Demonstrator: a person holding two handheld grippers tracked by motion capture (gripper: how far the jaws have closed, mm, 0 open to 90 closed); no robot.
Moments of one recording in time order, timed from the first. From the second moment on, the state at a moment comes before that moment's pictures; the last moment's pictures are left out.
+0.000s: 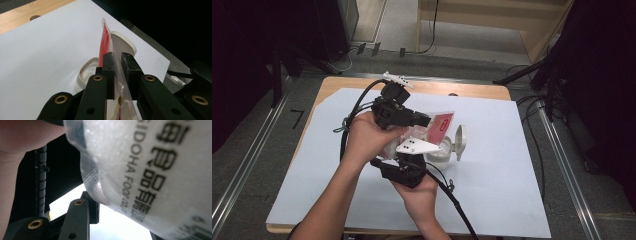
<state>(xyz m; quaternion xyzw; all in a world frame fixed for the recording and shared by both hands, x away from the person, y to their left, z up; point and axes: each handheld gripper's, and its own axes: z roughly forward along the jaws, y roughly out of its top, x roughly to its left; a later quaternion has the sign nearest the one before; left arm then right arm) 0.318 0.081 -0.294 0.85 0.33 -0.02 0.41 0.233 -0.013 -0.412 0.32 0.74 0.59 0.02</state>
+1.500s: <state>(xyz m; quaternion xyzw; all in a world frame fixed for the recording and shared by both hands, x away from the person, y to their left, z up) 0.323 0.086 -0.293 0.84 0.35 -0.01 0.42 0.240 -0.008 -0.410 0.32 0.74 0.59 0.01</state>
